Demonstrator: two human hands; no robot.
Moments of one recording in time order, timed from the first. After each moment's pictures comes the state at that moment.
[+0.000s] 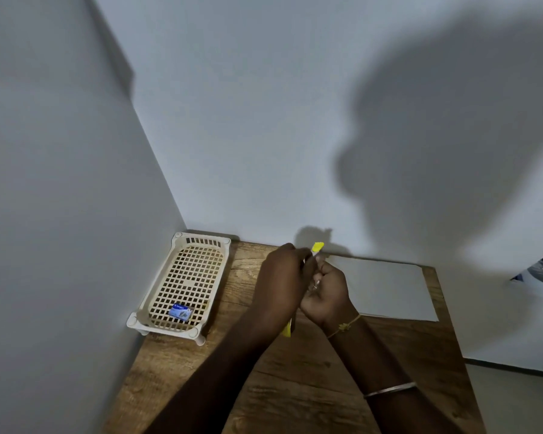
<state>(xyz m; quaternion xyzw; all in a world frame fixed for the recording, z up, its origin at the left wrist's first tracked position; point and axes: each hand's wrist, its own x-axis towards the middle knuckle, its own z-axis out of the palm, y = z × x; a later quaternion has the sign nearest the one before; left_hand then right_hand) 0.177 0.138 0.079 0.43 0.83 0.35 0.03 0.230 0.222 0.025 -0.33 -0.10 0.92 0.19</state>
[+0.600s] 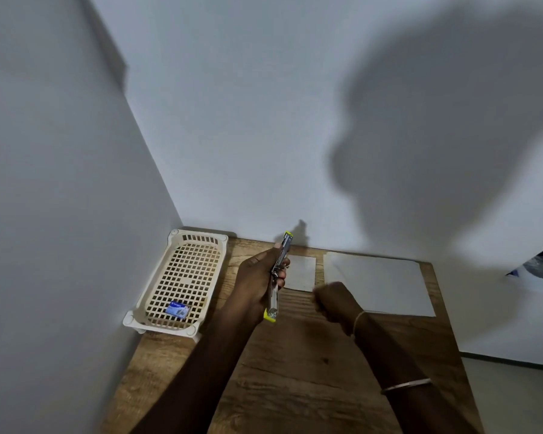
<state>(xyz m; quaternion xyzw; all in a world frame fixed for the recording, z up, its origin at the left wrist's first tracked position) 0.152 0.124 0.053 0.00 0.53 0.74 0.41 0.261 0.264 -0.036 -0.50 -0.64 0.59 -0.03</state>
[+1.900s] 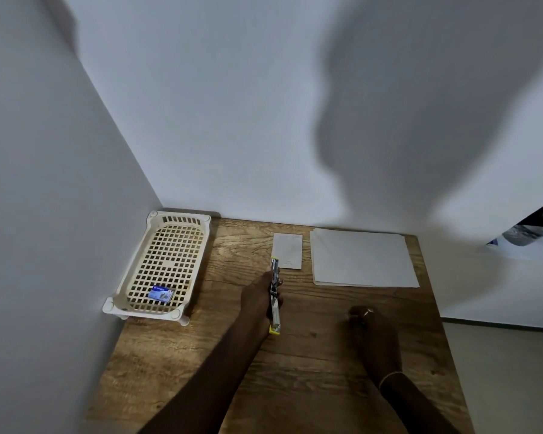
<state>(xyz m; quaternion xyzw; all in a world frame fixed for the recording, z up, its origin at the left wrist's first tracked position) 0.189 0.132 -0.065 -0.15 0.56 0.69 0.42 0.406 0.233 -0.093 -0.47 -0.84 0.25 0.14</state>
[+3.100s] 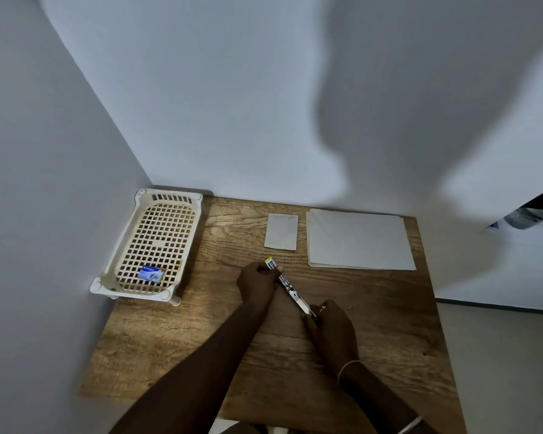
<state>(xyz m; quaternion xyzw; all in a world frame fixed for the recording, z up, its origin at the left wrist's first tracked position) 0.194 0.144 -0.118 0.04 0.83 0.49 0.28 0.373 0.192 -0.116 -0.43 -0.86 0.27 0.01</state>
